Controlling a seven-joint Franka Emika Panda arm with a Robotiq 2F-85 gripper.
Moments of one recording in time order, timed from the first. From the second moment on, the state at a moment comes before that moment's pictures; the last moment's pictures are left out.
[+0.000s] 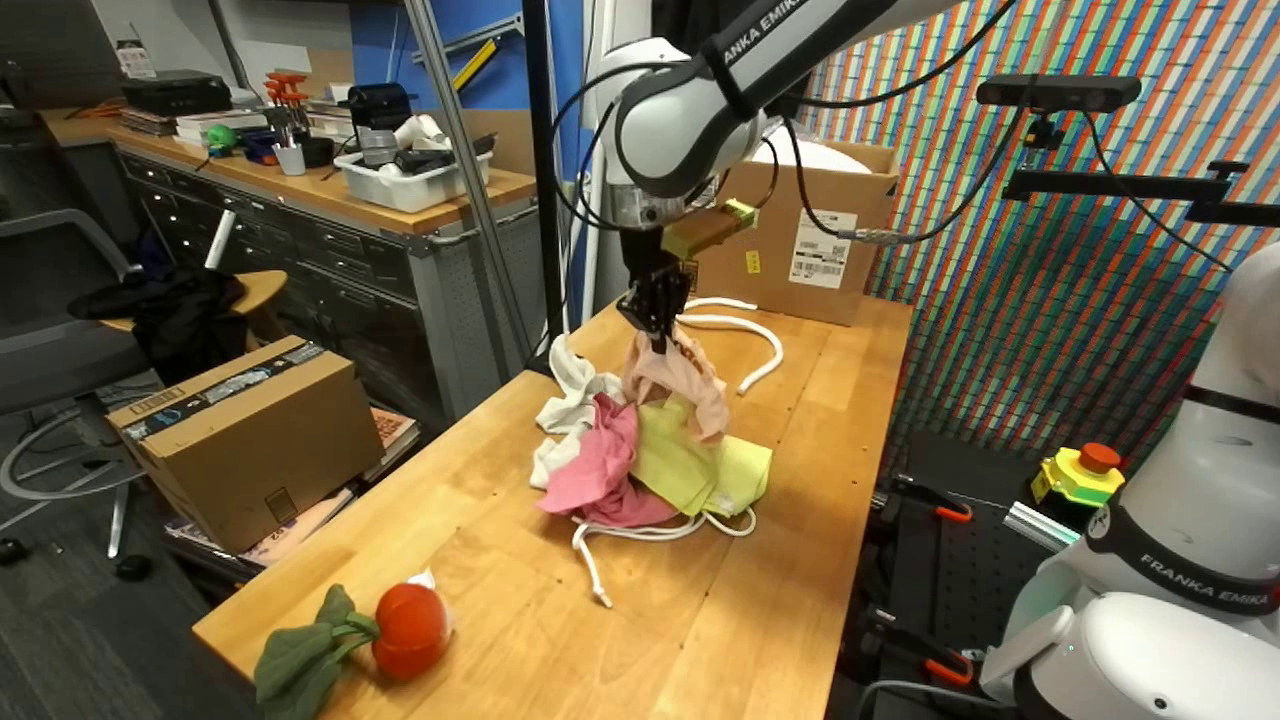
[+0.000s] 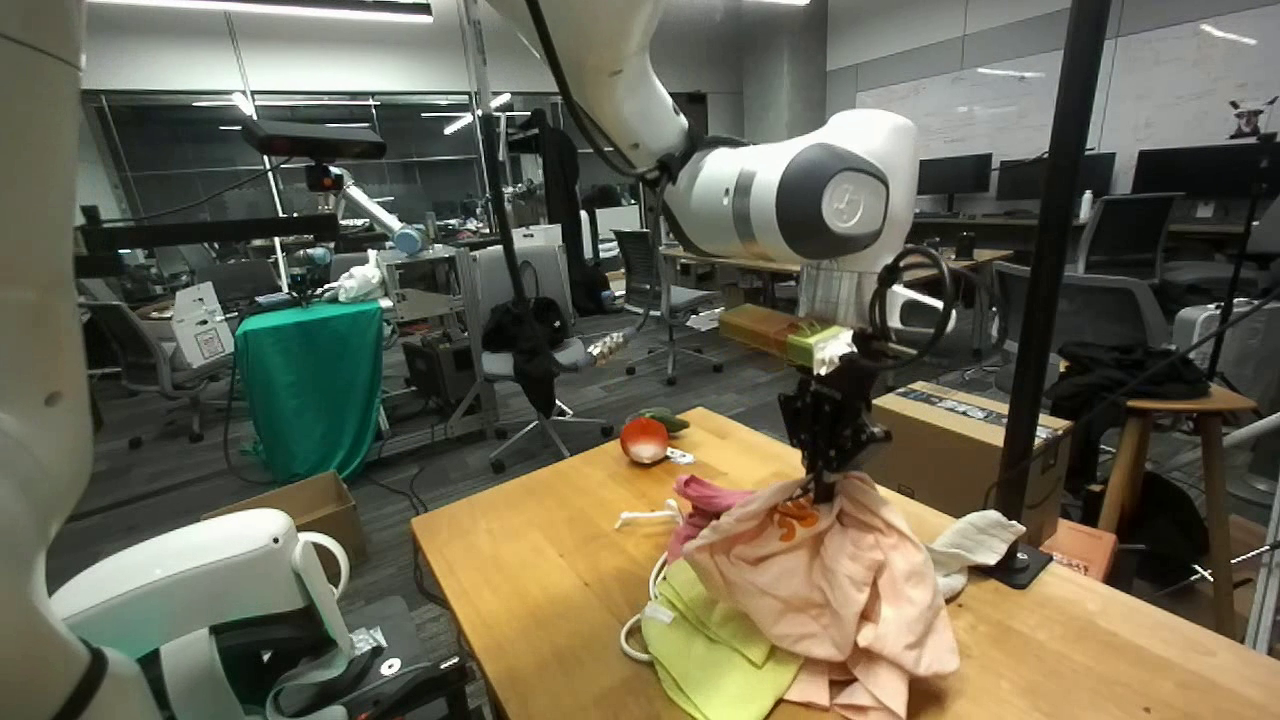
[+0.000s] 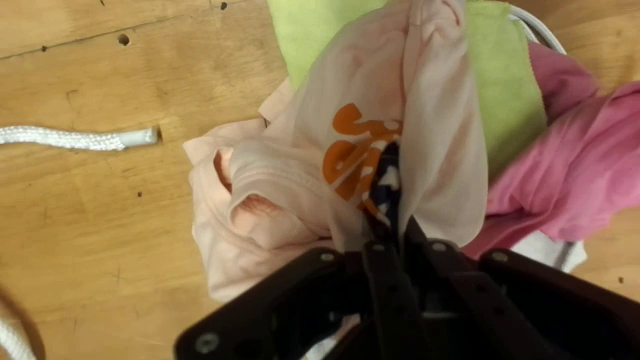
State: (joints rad) arm 0.01 0.29 -0.04 -1.99 -0.02 2.13 0.15
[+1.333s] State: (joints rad) arm 0.04 -0.13 0.04 -1.92 0.08 1.94 0.17
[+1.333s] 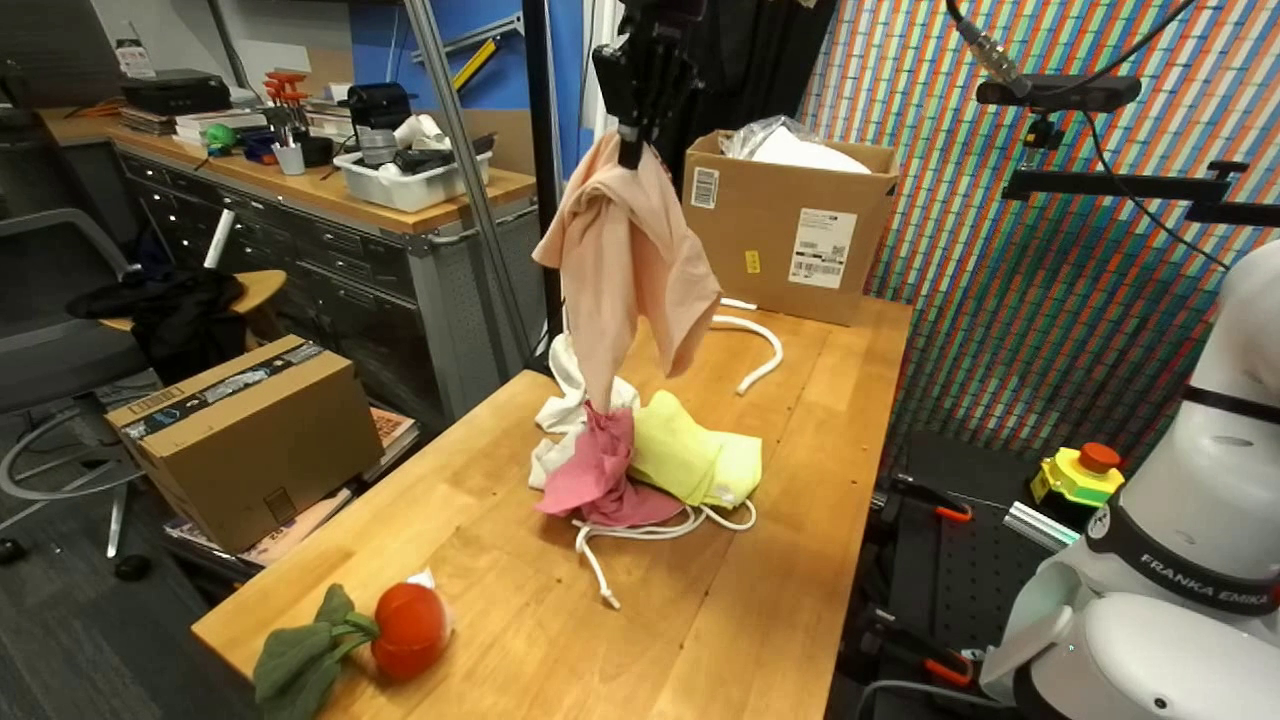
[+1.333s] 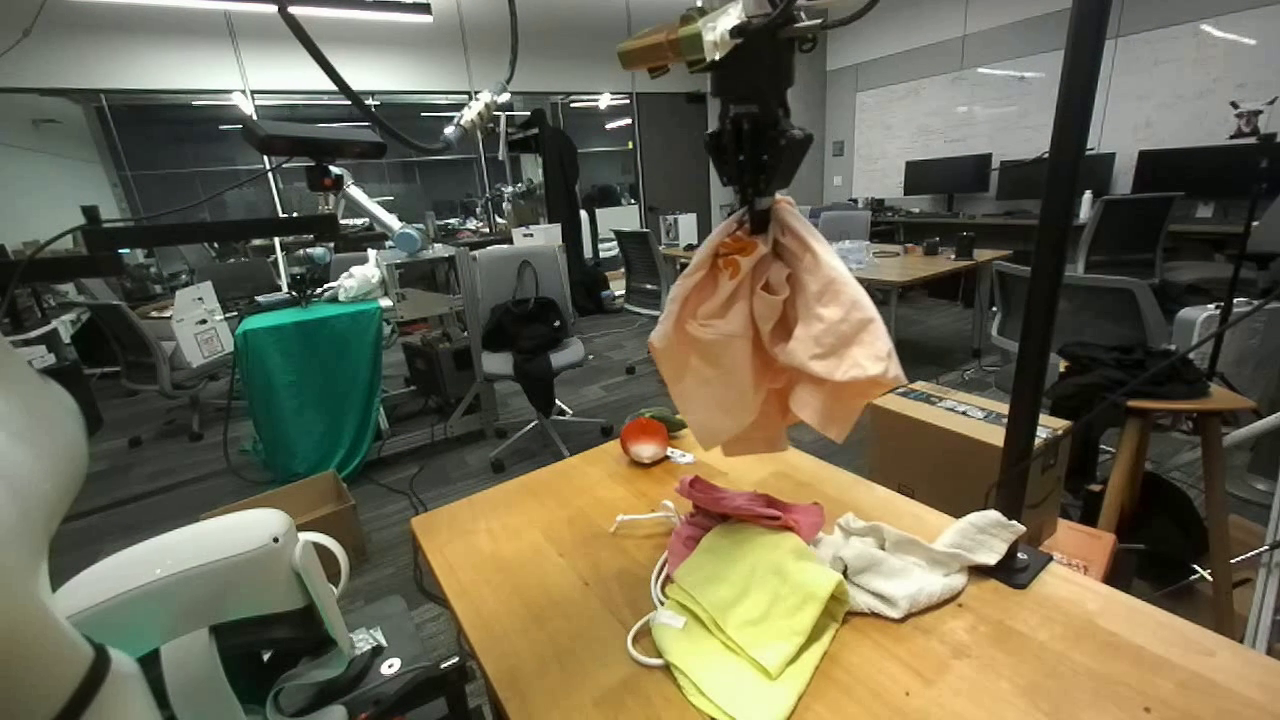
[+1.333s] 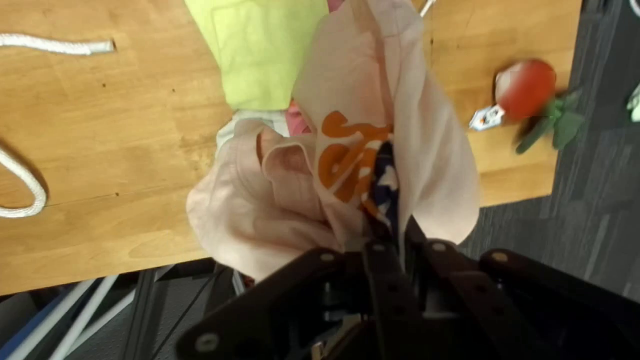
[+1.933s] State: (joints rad) arm 0.18 -0.16 0.20 -2.01 0.04 1.75 0.08
